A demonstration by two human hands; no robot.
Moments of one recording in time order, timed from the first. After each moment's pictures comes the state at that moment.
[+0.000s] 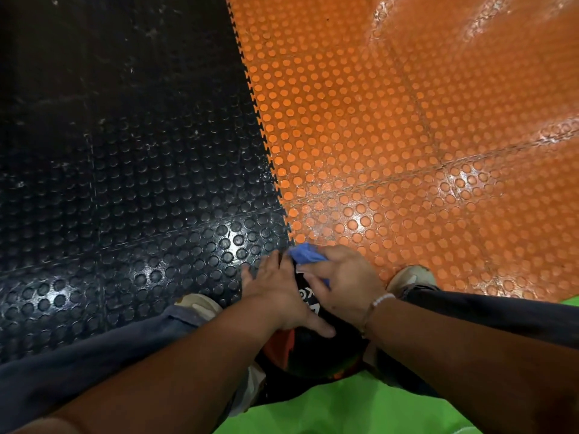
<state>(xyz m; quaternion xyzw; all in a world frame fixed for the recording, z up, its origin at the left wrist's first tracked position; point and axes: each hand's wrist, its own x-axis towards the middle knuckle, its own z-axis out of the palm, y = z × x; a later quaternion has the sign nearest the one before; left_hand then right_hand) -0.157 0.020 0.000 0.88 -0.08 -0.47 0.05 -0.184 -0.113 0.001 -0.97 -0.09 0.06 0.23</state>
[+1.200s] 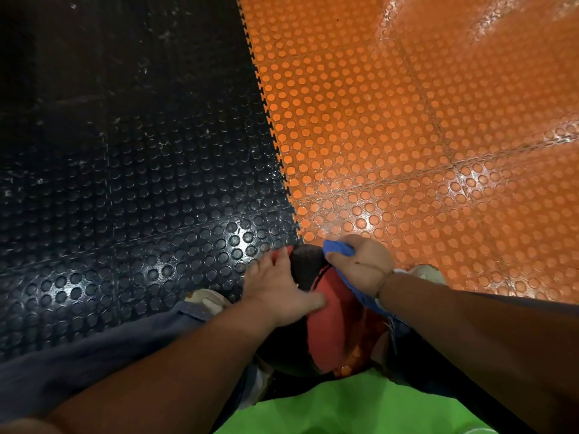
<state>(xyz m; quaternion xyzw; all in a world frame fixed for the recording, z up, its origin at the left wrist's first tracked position) -0.161 0.038 0.009 0.90 -0.02 -0.42 0.15 -0.164 -0.129 0.000 -0.88 0.18 0.28 0.34</state>
